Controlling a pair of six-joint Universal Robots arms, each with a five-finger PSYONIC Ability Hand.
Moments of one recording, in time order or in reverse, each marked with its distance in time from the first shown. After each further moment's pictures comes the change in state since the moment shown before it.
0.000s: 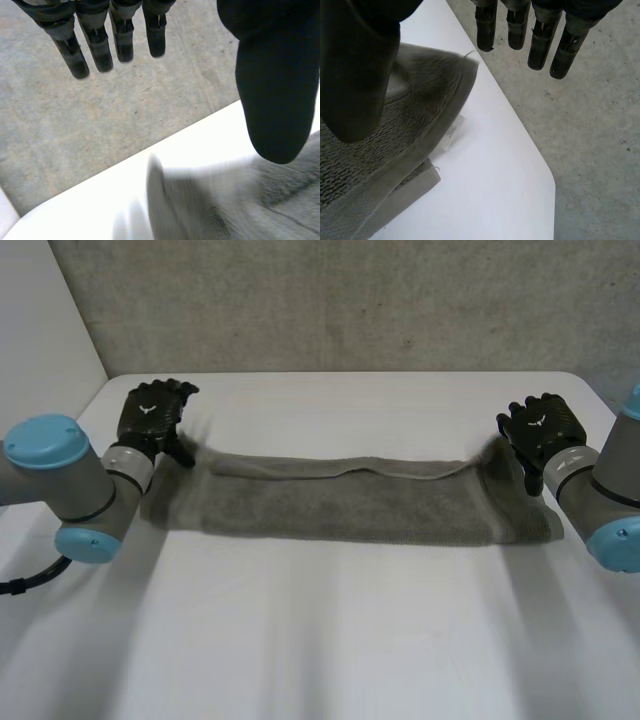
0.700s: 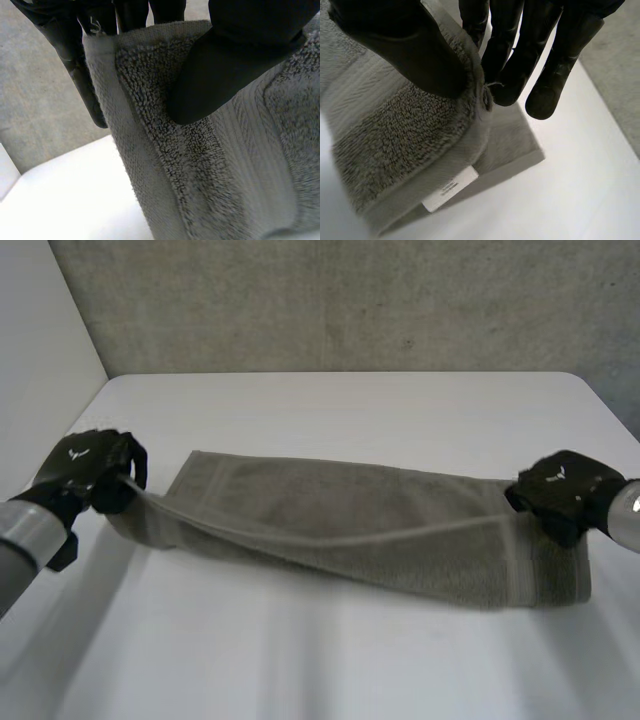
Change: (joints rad) left arm 0.230 0.624 -0.688 -0.095 0.275 -0.008; right arm -0.131 -0.355 0.243 0.512 -0.302 -0.189; left_hand 0.946 0.967 0.967 0.967 0.938; right_hand 1.098 1.092 1.101 1.075 1.125
